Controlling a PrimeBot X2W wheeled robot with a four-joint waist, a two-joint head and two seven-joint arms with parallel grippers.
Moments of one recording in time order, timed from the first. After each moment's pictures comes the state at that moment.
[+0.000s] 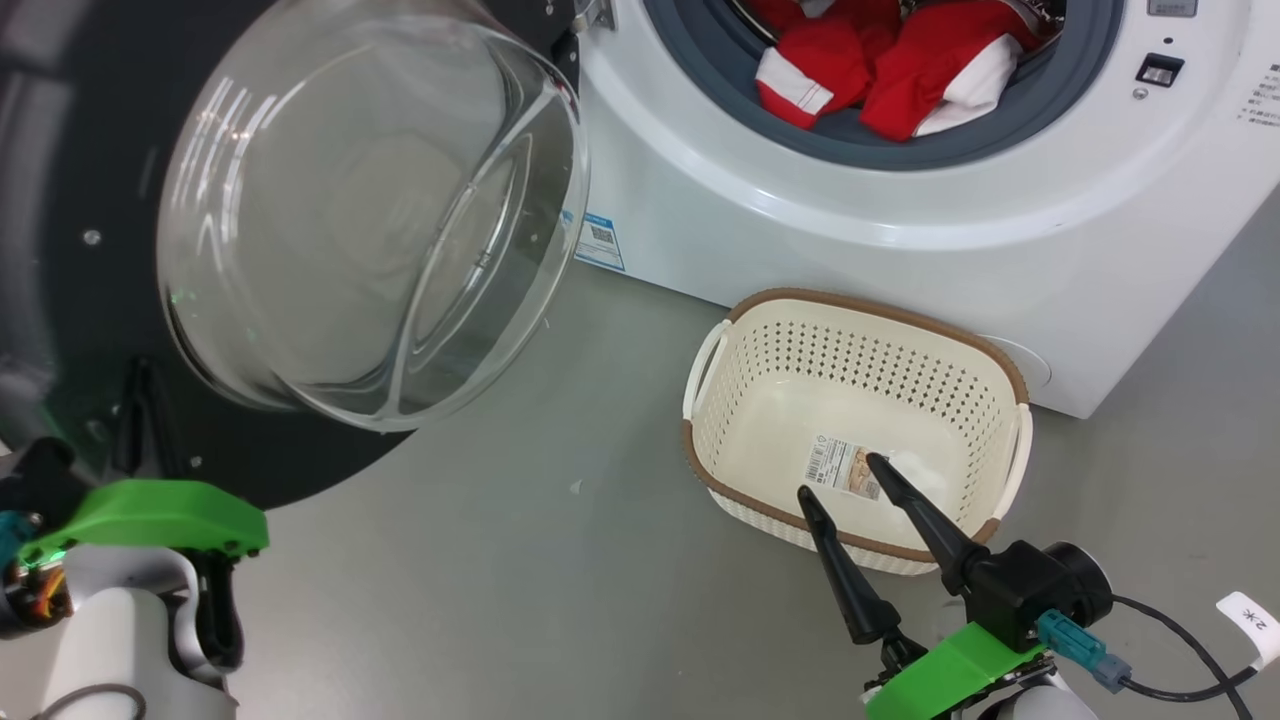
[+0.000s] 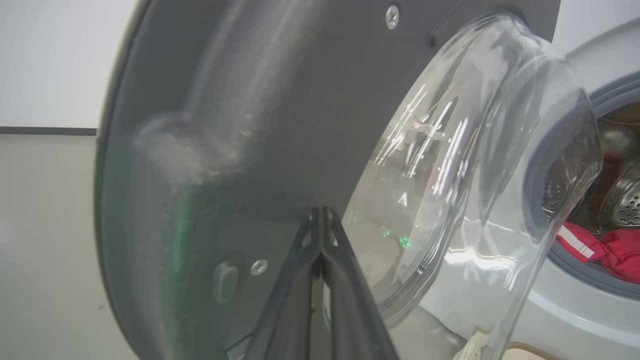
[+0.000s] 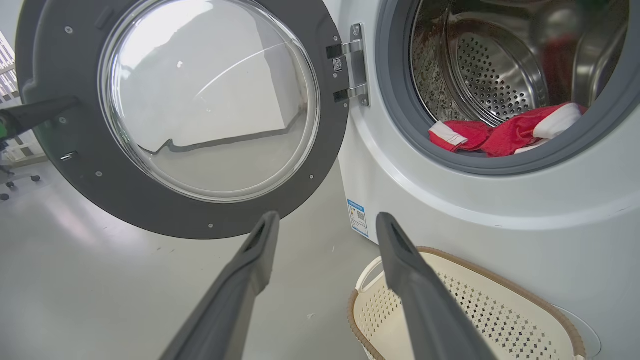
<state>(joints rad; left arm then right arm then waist) -0.48 0.08 0.20 0.59 -0.33 0.01 -0.25 -0.10 -0.06 0.26 0.20 0.24 0.12 -0.25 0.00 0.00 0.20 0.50</state>
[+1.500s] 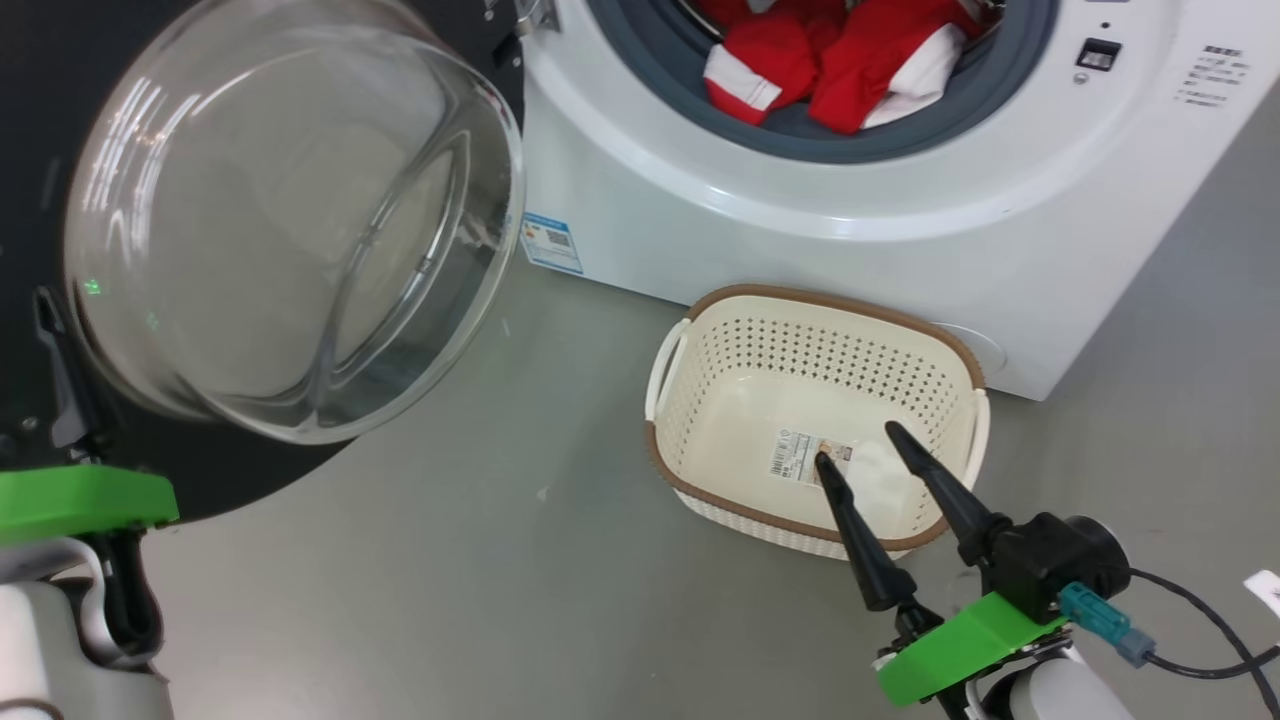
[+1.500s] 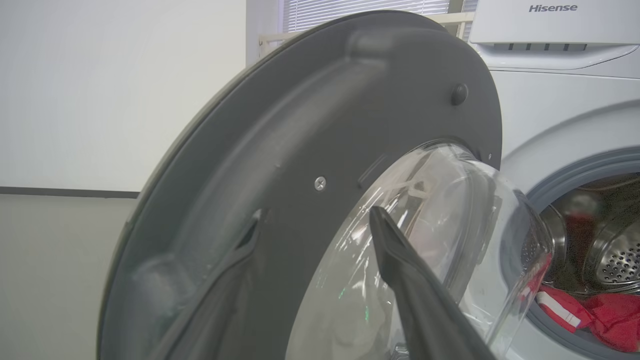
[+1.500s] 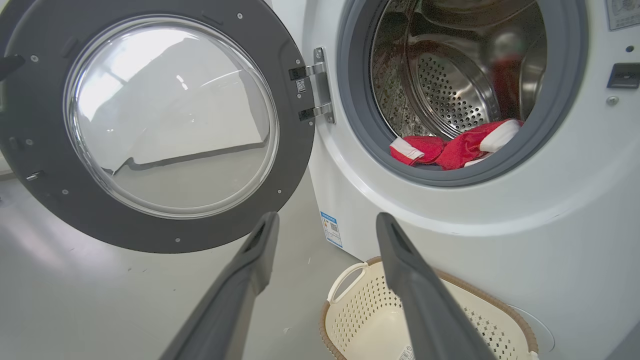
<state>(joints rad) -0.51 0.03 0.42 0.43 -0.20 -0.10 -0.25 -0.13 -0.06 0.23 0.20 0.24 0.12 -0.24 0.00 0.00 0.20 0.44</state>
